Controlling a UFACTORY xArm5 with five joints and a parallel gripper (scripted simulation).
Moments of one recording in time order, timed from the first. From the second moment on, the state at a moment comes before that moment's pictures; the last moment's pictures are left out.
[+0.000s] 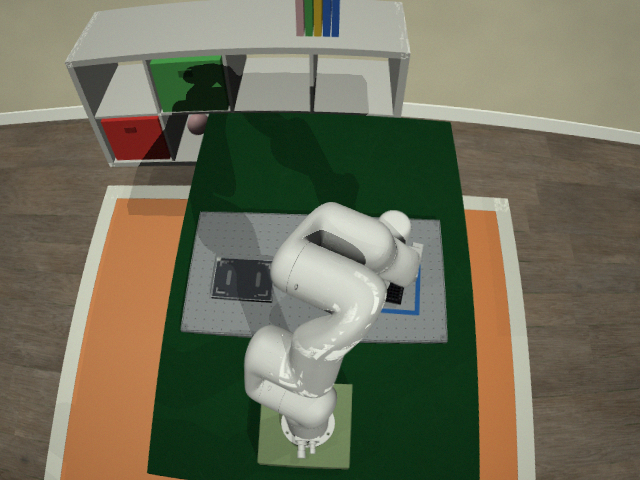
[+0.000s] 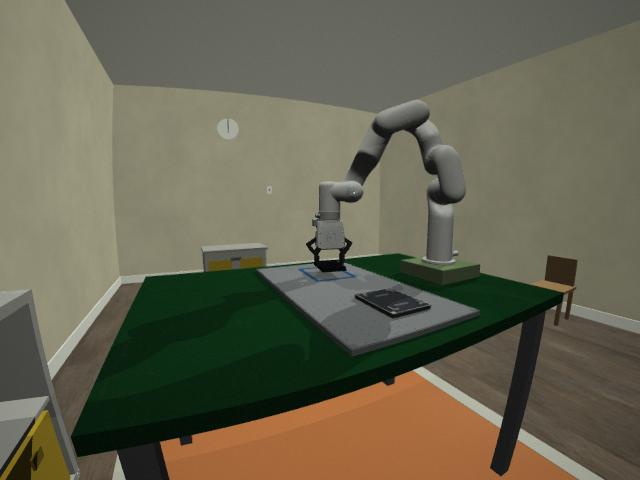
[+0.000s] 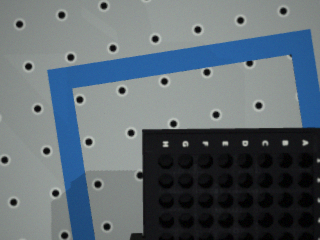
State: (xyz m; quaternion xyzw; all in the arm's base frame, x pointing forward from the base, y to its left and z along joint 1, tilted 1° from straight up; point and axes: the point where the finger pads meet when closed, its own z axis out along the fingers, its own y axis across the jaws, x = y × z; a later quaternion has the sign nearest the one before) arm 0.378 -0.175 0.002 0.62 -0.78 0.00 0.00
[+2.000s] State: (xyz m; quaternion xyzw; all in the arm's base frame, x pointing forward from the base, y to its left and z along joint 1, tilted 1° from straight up) arm 0.380 -0.157 0.061 0.56 -0.83 0.00 0.00
